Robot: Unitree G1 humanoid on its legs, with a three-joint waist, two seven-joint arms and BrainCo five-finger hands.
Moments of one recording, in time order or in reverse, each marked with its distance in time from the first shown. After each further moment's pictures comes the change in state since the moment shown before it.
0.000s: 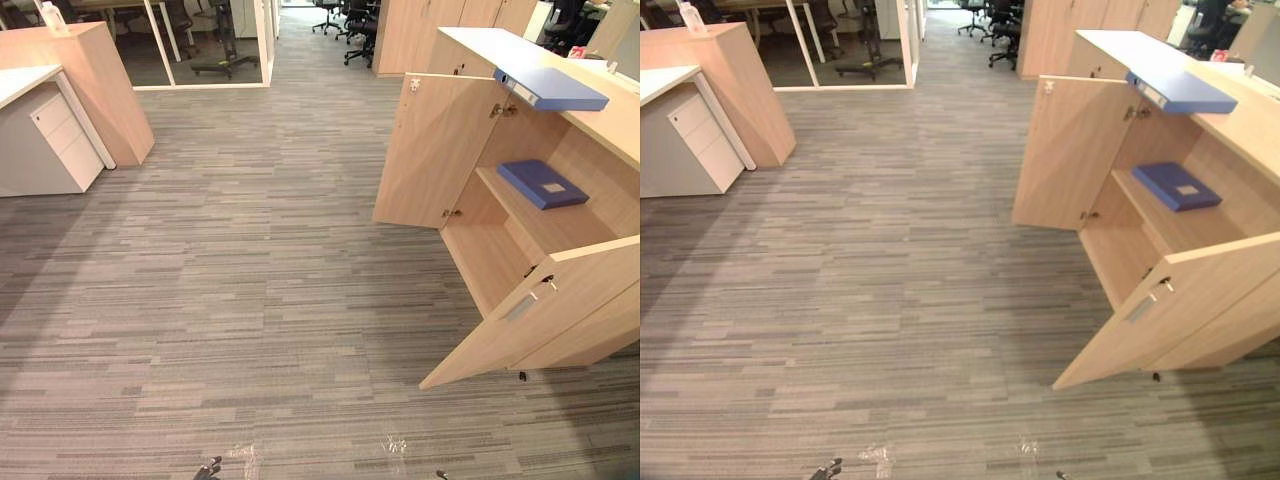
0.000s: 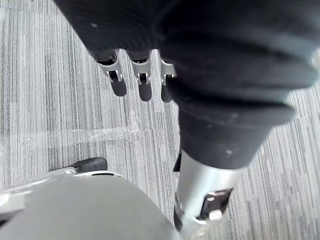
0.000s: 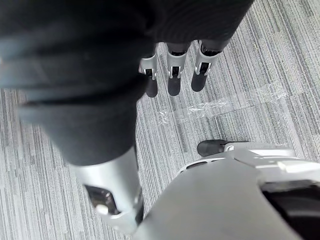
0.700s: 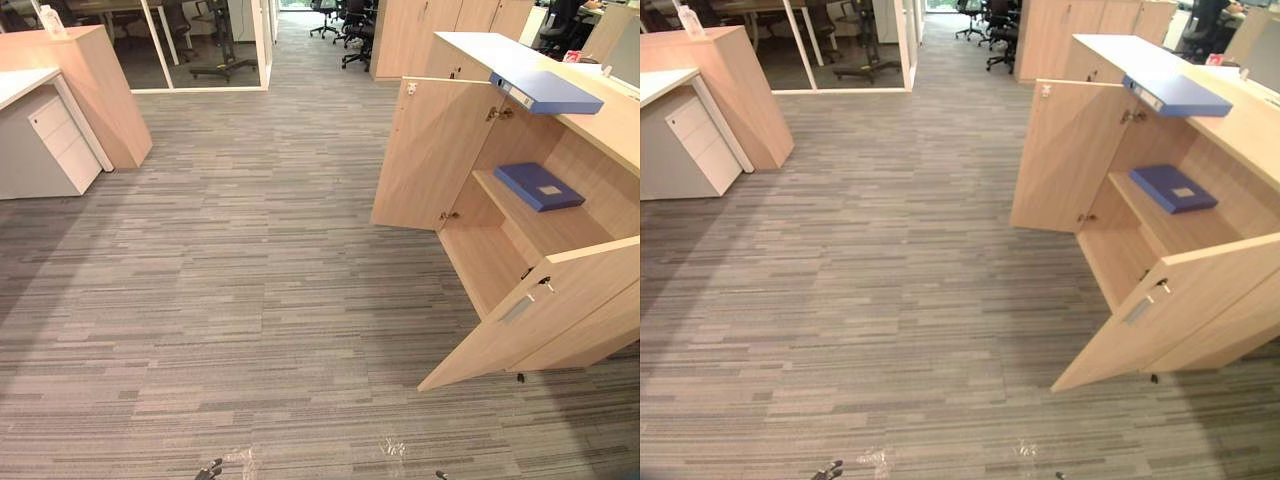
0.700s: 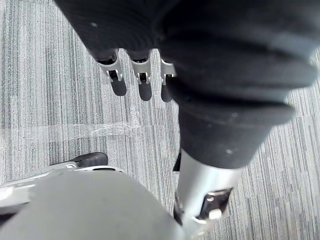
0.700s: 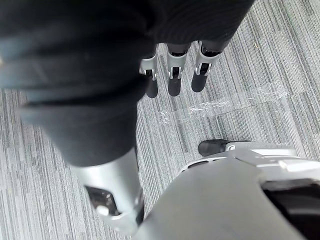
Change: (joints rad) left arm -0.012 0.004 0.001 0.028 0.022 -0.010 -0.010; right arm -0.002 0.001 0.000 0.001 0.000 0.000 0.008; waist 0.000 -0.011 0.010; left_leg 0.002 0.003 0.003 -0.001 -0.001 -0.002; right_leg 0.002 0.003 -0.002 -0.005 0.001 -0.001
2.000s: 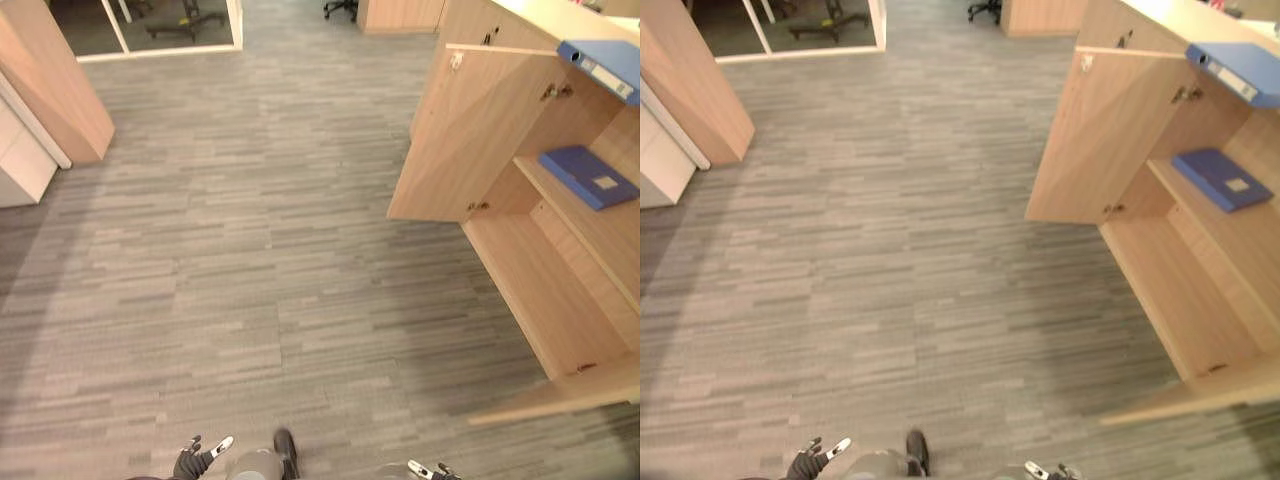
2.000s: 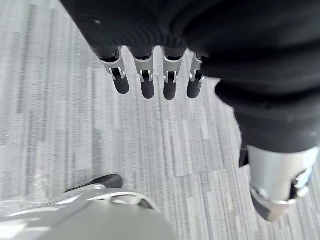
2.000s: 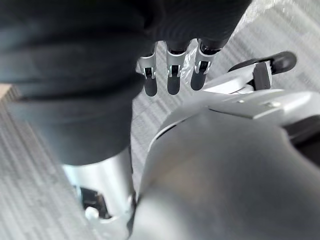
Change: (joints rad) left arm -0.002 0.003 0.087 -0.111 -0.016 -0.022 0.082; right arm -0.065 0.054 -0.193 0.004 0.123 -0.018 -0.009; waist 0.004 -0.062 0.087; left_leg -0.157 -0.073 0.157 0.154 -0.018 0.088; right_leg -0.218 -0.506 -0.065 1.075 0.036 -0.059
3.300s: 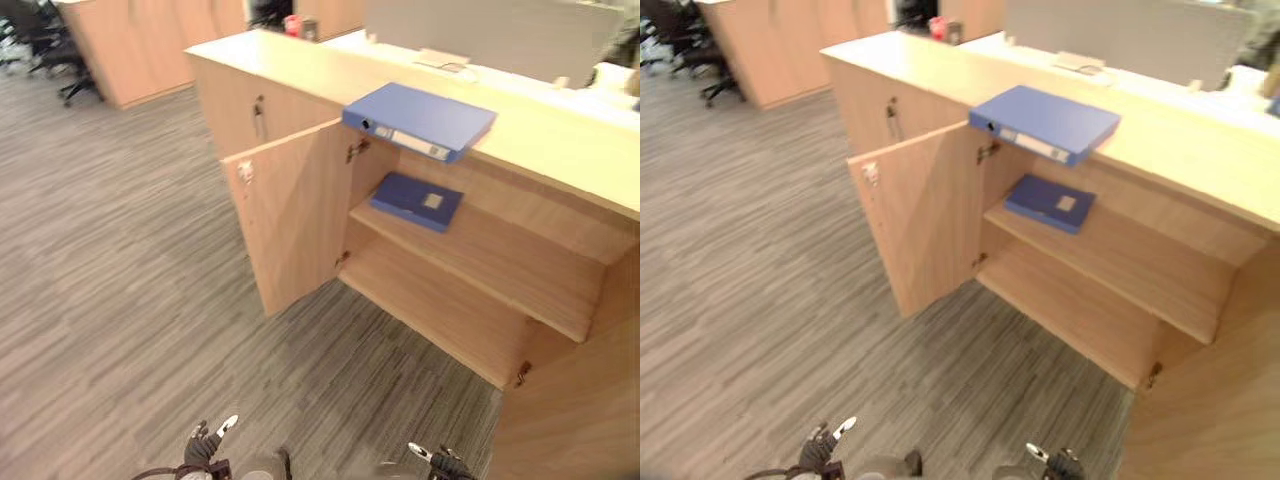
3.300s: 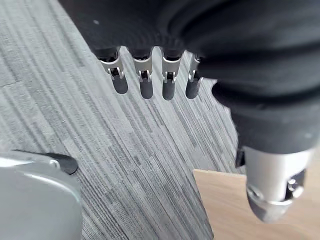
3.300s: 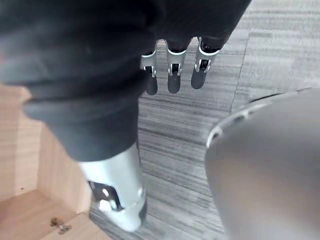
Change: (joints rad) left arm -0.063 -0.062 0.058 0.058 -0.101 -0.037 0.052; right arm -0.044 -0.011 0.035 0.019 0.034 -0.023 -0.047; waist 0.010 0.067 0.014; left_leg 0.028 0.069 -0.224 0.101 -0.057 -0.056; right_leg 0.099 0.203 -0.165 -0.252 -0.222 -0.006
